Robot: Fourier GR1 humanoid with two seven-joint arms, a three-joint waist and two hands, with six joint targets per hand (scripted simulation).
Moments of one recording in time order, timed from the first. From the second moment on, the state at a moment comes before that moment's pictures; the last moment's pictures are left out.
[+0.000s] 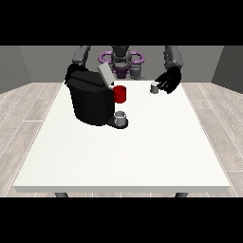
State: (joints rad) left arm -0.79 0.45 0.04 -0.64 -0.59 -0.08 -0.32; right arm -0.23 -0.04 -0.07 -1.30 -0.03 -0.14 -0.06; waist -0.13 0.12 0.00
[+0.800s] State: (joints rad) left arm -1.00 0.44 0.10 -0.67 -0.59 -0.13 -0.17; right arm -0.27 -0.02 -0.02 -1.31 -0.03 -0.12 -0.09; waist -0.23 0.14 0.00
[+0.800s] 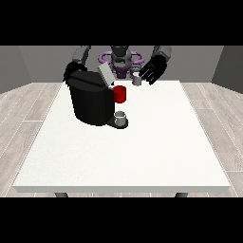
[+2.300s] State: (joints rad) left arm -1.18 0.43 0.12 -0.63 -0.63 -0.13 -0.11; right arm -0.33 -0.04 -0.03 -1.38 -0.02 -0.16 -0.04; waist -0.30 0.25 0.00
